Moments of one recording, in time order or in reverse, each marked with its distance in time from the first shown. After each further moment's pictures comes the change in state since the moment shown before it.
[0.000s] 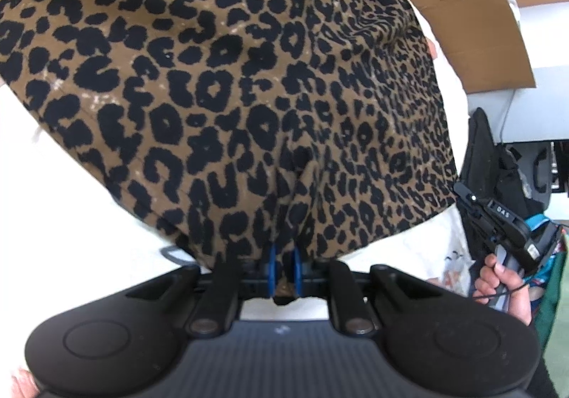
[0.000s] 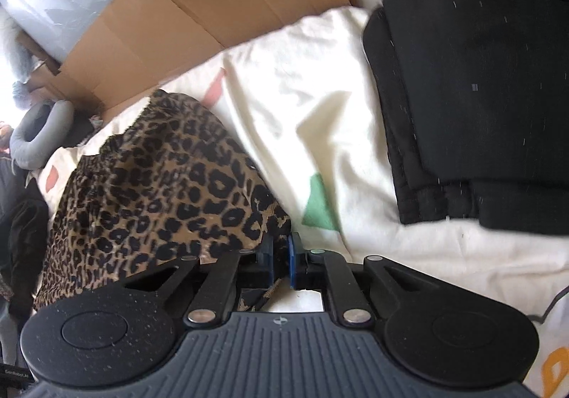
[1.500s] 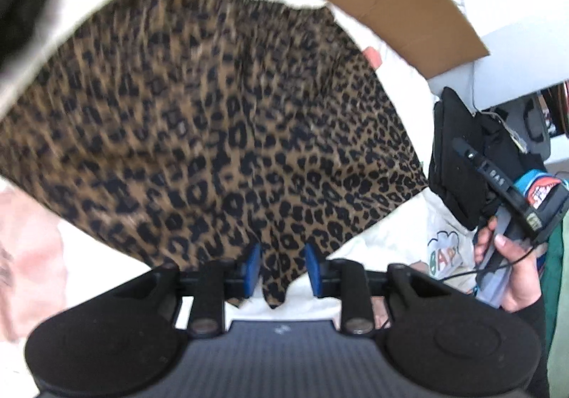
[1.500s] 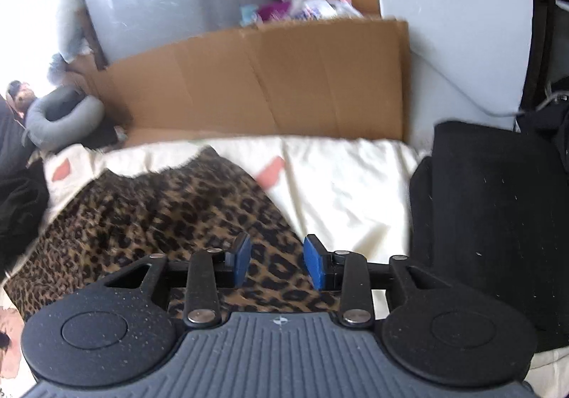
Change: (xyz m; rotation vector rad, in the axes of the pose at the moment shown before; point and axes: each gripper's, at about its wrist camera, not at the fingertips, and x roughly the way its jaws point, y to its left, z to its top) left arm -0.111 -0.078 0.033 0.280 -0.051 0.169; right arm -0.050 0.094 0.015 -0.283 -0.239 -0.075
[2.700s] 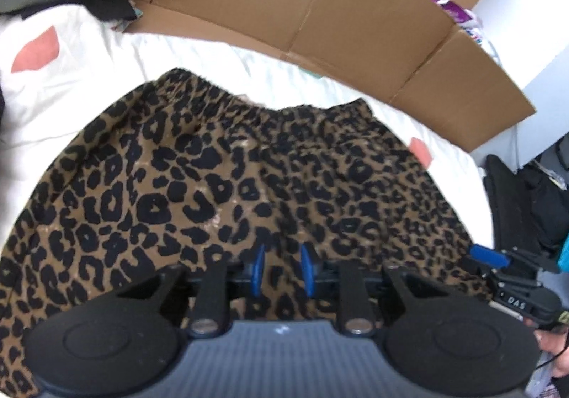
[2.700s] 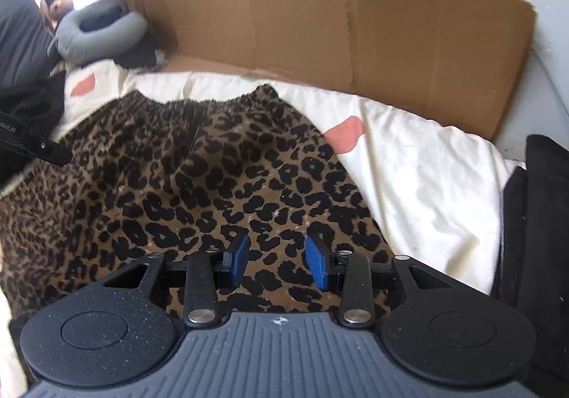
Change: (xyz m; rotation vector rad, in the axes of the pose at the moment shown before) left arm 0.104 0.043 0.117 0.128 -0.238 0.059; right arm 0.099 0.048 -0.013 -0.276 0.165 0.057
